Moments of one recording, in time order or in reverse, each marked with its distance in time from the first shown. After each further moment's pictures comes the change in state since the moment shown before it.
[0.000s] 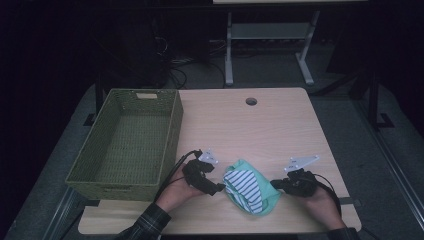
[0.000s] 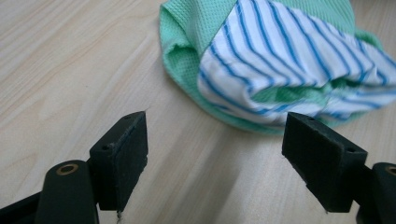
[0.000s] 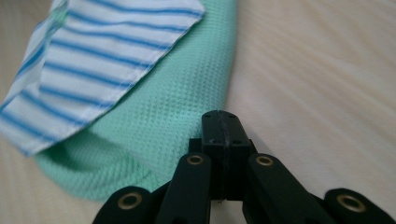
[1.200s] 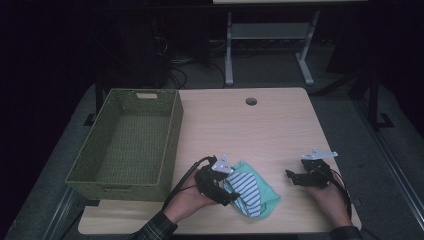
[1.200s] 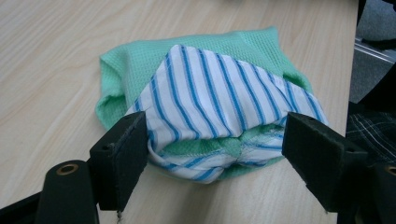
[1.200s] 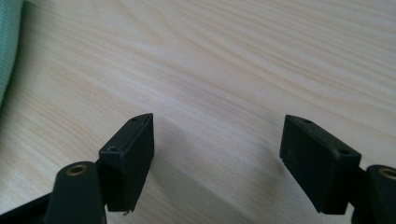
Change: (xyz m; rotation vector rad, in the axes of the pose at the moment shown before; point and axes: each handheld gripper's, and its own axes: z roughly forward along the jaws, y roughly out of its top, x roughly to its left) left arm -0.046 0.024 -0.002 -0.042 -0.046 0.081; right arm -0.048 -0.020 -0.010 -0.075 -0.385 0.176
